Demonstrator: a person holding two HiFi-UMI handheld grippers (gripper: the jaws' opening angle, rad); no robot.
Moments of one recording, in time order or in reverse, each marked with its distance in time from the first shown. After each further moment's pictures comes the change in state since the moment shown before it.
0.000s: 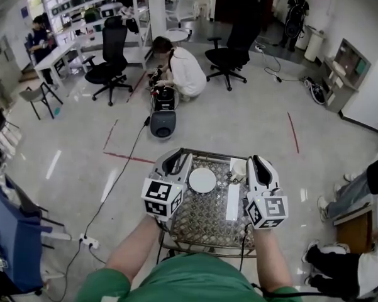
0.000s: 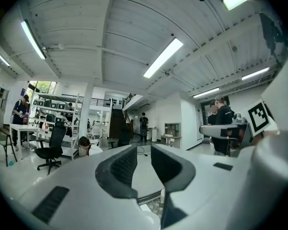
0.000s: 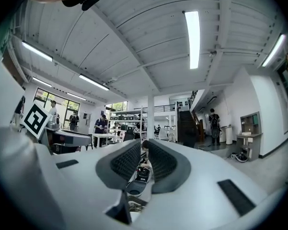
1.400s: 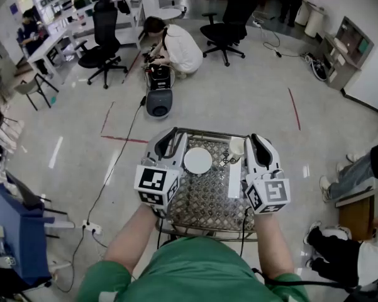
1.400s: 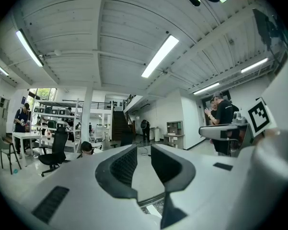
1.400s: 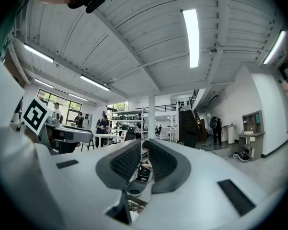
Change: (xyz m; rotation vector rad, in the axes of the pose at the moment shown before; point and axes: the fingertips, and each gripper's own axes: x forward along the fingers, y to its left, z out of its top) left arm 0.023 -0.018 -0.001 0.063 -0.015 0.032; right arm 0.007 -0.027 -0.018 -0.001 -0.008 0.022
